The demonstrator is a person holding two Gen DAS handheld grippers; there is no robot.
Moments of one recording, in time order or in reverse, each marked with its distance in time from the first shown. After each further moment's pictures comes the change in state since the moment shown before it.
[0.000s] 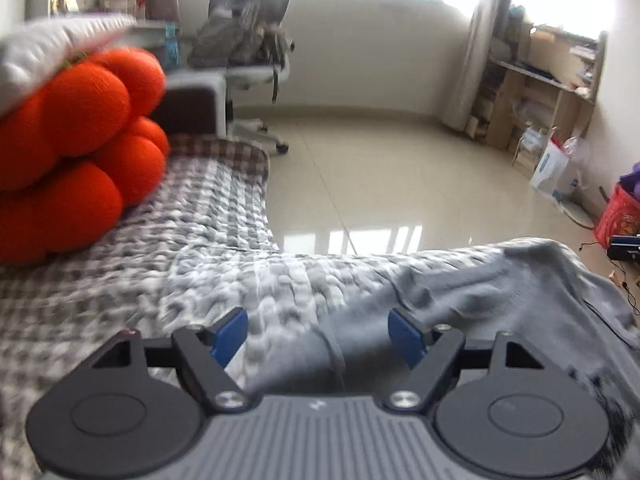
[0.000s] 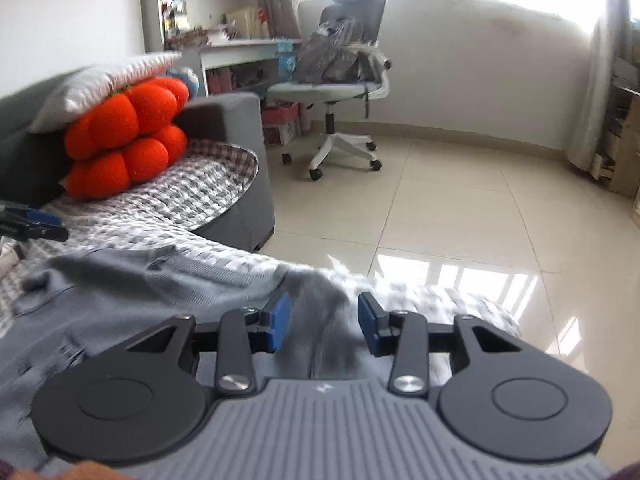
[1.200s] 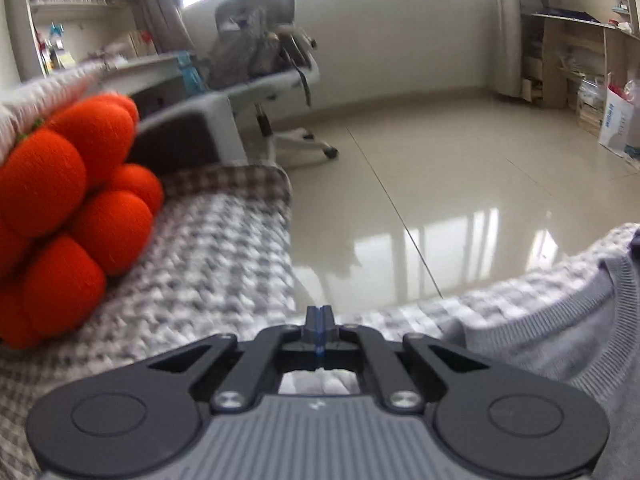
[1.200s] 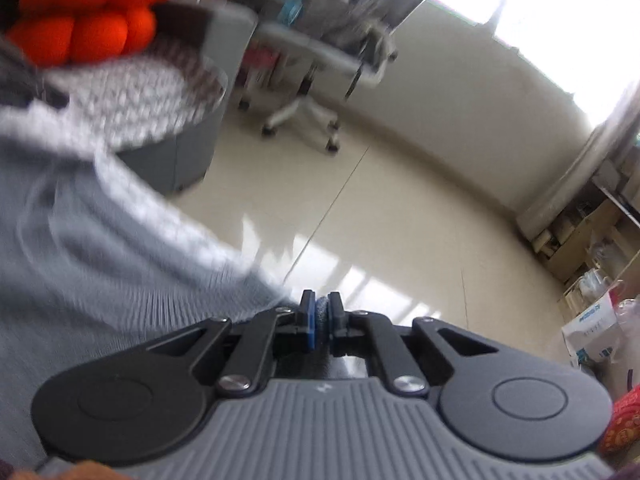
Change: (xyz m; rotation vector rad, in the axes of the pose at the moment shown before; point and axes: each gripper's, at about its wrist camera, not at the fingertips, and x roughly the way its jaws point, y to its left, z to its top) left arm 0.096 -0.060 0.031 0.137 0.003 0.257; right arm 0.128 0.052 -0.008 -0.351 0.117 -0.296
